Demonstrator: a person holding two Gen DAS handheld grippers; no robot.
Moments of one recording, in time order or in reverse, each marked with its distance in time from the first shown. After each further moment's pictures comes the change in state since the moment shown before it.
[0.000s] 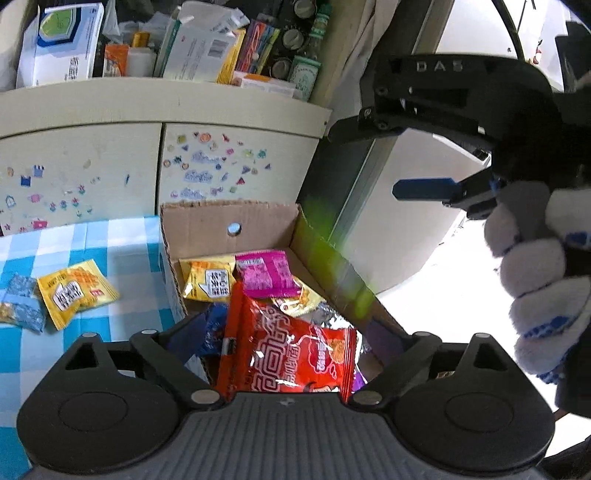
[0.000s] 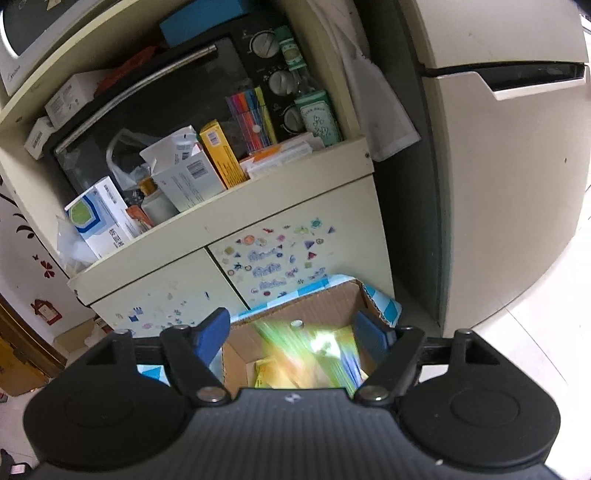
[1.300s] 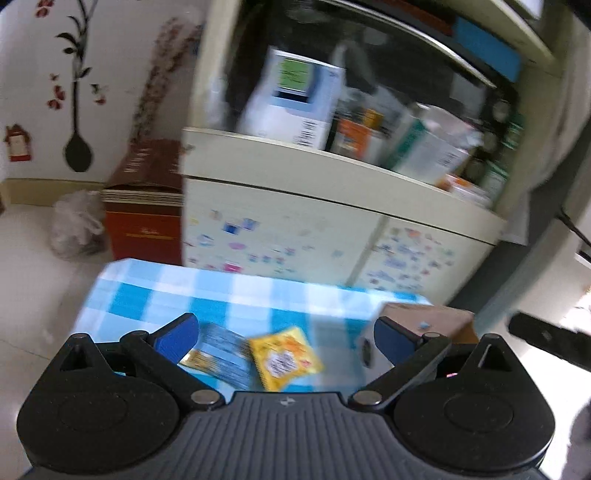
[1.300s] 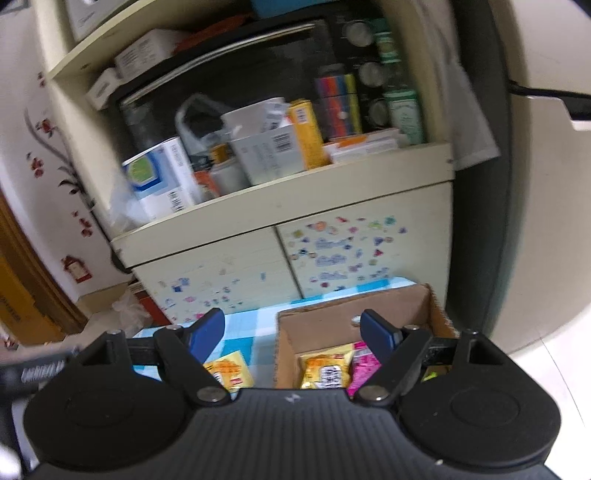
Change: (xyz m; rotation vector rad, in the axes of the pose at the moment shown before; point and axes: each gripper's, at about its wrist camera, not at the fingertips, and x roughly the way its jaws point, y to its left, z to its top) left arm -0.069 0.131 0.064 -0.252 -0.086 0.402; right arm 0.015 0.050 -0.020 -0.179 0.019 0.134
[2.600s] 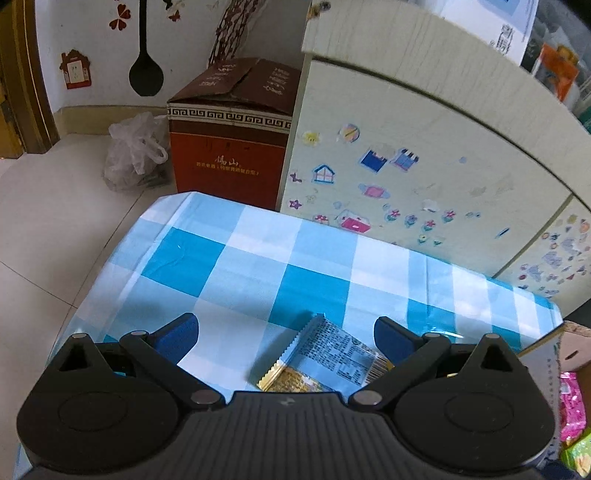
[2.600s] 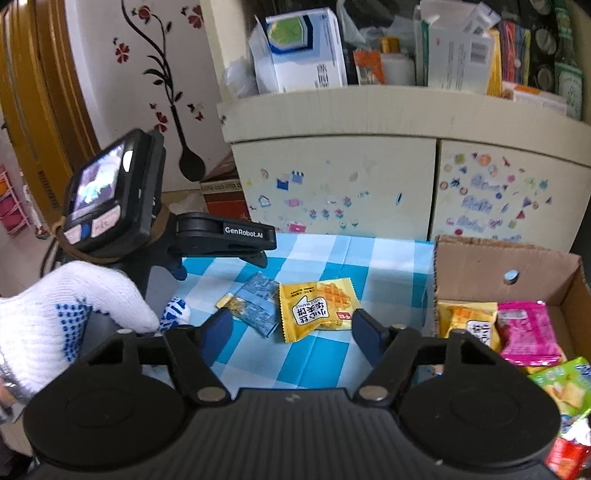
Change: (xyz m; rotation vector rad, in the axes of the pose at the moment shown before) left arm 0.140 0.069 -0.009 -0.138 0.184 0.242; right arm 0.085 0.103 -0.088 -0.275 0.145 0.144
